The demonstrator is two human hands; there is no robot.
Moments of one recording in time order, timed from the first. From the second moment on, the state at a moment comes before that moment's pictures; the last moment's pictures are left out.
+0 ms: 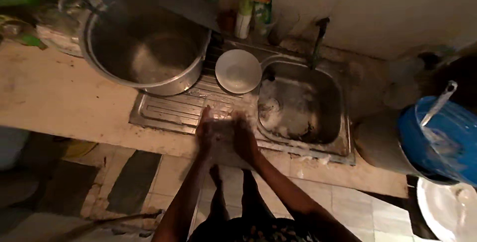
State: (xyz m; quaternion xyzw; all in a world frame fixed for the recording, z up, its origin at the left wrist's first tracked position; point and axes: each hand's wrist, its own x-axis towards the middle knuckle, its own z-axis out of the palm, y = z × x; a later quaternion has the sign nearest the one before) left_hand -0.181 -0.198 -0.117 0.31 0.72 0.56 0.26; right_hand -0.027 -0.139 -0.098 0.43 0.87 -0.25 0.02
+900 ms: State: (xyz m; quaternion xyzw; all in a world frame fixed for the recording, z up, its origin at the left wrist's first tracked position) left_hand -0.198 -0.189 -0.151 0.47 0.84 0.27 0.01; right_hand -0.091 -0.113 -0.124 0.45 0.86 -0.21 -0.10
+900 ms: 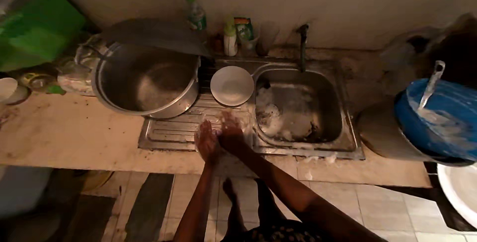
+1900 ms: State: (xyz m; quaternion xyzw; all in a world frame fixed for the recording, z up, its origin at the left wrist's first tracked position) left_hand -0.199 -0.197 -0.125 0.47 0.87 0.12 -0.02; right_hand -0.032 -0.160 -0.115 0.50 0.84 -0.19 -0.06
